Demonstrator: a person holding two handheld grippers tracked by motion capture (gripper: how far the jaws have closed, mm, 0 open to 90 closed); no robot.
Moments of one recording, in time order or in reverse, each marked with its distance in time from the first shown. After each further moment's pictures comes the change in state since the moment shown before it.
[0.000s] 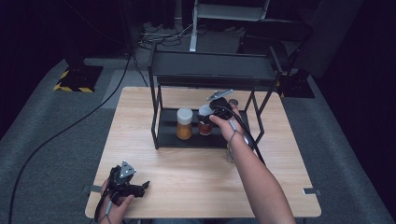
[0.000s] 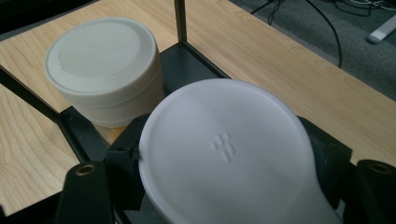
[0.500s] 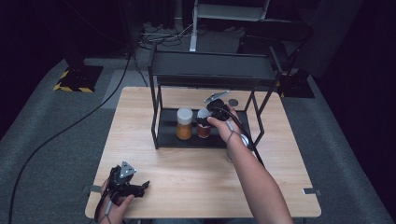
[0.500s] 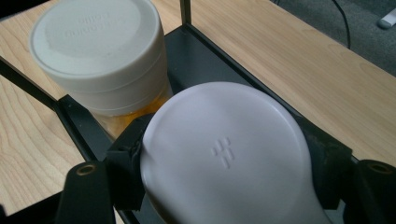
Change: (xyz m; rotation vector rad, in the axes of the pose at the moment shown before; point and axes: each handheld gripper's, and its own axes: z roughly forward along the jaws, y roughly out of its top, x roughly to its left) left arm 0.000 0.000 0.000 0.000 0.000 0.000; right arm 0.004 -0.002 0.011 0.060 0.011 0.004
